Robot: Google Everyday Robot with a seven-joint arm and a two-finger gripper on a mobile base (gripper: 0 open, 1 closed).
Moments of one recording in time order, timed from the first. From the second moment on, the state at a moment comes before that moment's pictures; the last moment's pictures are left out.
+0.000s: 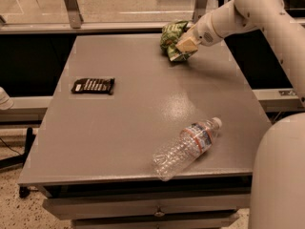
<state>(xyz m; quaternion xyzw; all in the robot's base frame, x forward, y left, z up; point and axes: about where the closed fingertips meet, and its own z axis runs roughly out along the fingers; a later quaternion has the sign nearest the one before) 0.766 -0.108 0.874 -0.53 0.74 0.13 0.40</state>
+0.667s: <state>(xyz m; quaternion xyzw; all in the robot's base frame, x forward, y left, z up) 0.696 -0.111 0.919 -0.58 0.71 0.18 0.37</state>
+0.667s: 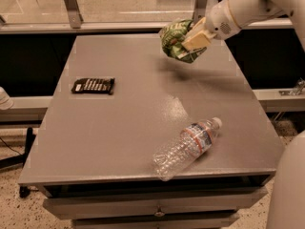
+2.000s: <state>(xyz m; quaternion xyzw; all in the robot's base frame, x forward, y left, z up) 0.542 -0.184 0.922 -0.59 0.72 0.27 0.26</state>
